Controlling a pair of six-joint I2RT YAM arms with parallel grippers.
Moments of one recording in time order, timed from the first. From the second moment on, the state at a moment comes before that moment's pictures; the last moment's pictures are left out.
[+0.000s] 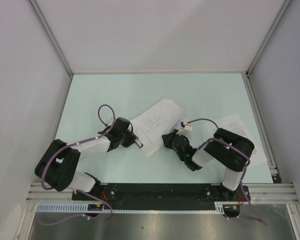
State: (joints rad) left arm -0.54 1.41 0.58 -0.12 -0.12 -1.26; right arm 0.92 1.80 0.43 0.99 0.48 0.95
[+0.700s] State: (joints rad) left arm -0.54 1.42 0.59 -0.14 -0.12 -1.26; right arm 0.93 1.71 0.47 0.89 0.54 0.84
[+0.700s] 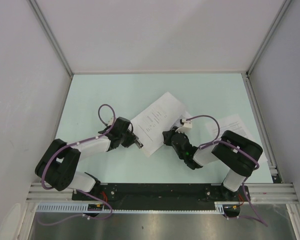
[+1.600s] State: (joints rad) left arm -0.54 1.39 0.54 -0.07 -0.12 -1.26; right arm 0.94 1.73 0.49 0.84 0.54 0.89
